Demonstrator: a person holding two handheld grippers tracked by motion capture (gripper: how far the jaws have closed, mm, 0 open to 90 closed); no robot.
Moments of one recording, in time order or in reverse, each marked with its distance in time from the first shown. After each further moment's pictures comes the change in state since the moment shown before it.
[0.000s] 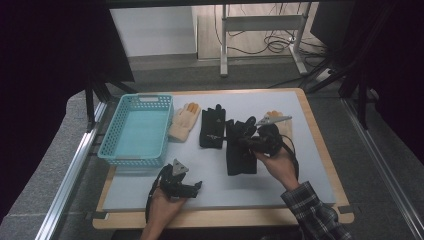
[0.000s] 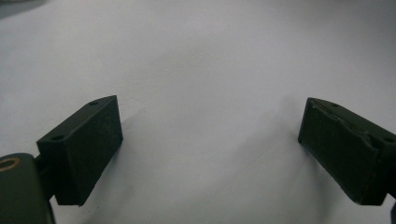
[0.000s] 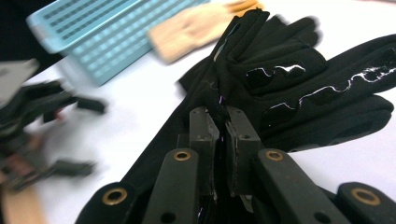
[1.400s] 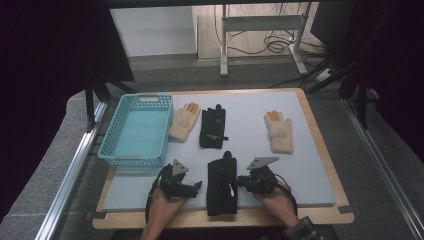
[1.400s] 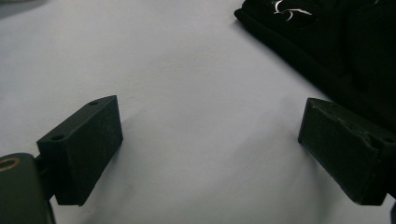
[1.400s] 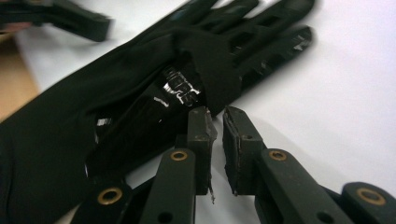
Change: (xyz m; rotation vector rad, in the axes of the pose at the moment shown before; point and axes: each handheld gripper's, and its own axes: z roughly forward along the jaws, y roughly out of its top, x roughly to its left) left arm 0.000 0.000 0.000 0.000 -0.001 0.001; right arm 0.036 -0.099 0.024 0.163 0.018 -0.110
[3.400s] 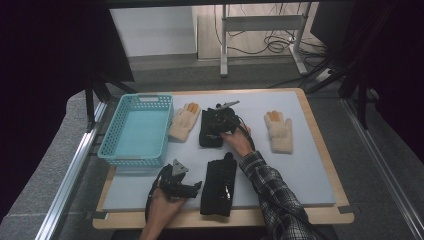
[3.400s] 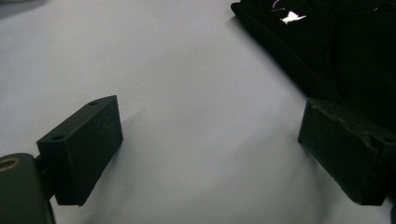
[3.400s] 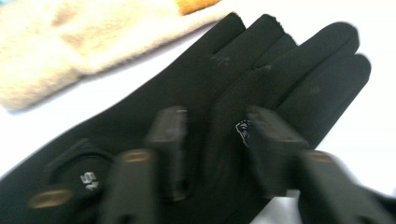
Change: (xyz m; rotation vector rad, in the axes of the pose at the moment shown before) left arm 0.000 0.000 0.000 -0.001 -0.002 0.001; right arm -0.110 0.156 0.138 -0.062 -0.159 0.048
